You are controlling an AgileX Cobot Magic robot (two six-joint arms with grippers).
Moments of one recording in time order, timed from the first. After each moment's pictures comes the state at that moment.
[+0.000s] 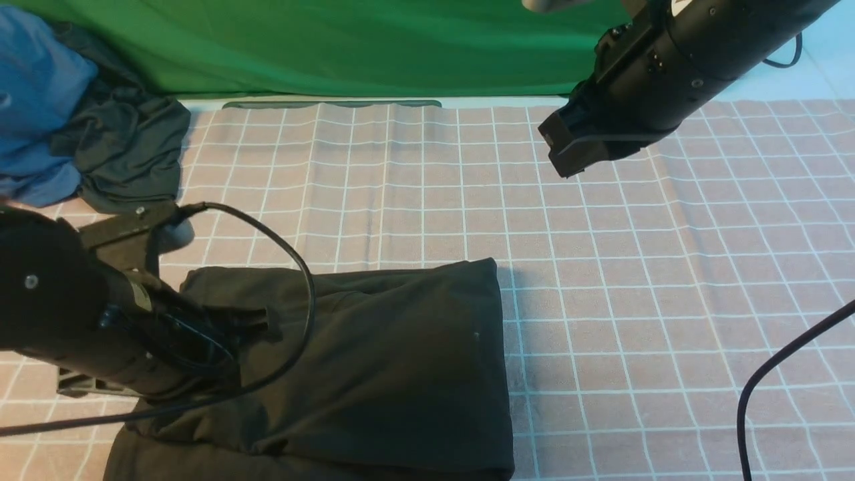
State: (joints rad) right arm 0.45 1.67 -1.62 0.24 1.07 -0.17; left arm -0.31 1.24 -0.76 -0.03 0.78 -0.49
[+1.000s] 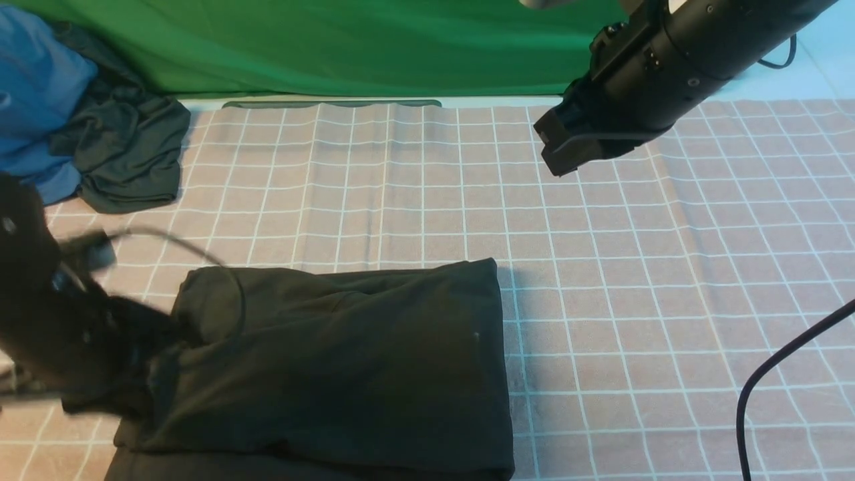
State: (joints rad) right arm 0.44 1.67 -1.62 0.26 1.07 -0.19; left arm -0.04 1.35 -0.87 -0.01 0.98 -0.44
